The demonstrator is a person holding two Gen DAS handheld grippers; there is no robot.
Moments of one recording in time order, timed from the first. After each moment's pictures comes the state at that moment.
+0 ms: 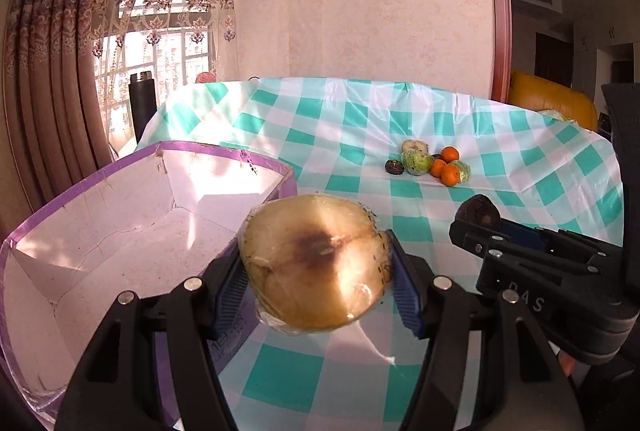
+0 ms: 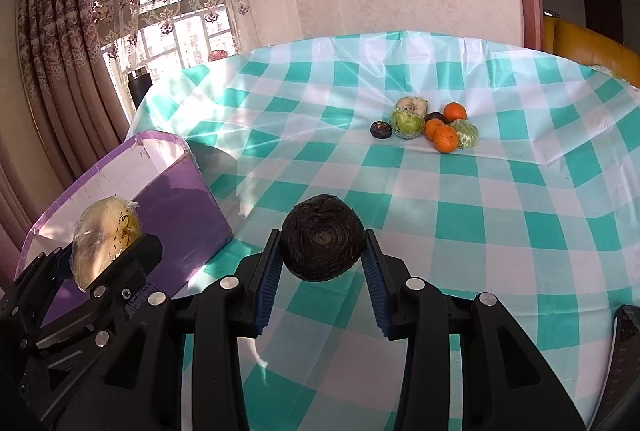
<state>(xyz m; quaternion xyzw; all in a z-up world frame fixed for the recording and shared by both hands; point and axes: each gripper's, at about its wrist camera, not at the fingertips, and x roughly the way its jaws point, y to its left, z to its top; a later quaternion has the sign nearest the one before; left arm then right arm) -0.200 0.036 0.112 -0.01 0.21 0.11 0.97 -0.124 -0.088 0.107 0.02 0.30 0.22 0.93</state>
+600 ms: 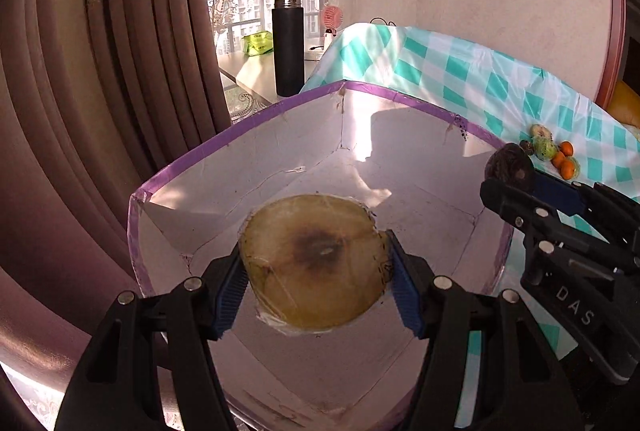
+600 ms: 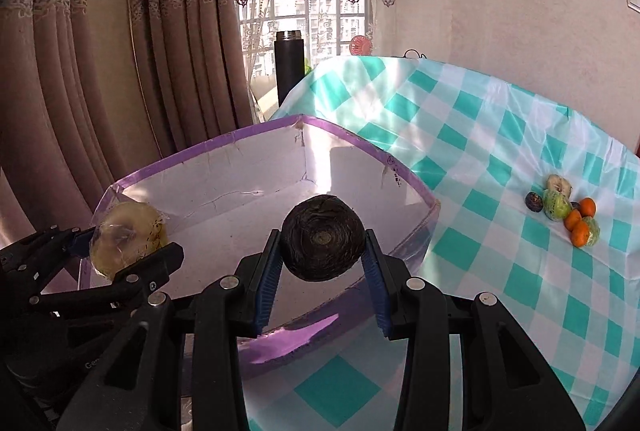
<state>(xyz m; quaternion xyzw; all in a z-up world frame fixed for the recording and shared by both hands) -0.247 0.199 0.128 -0.08 0.35 0.25 0.90 -0.163 0.099 0.140 -0.15 0.30 0.38 0.86</state>
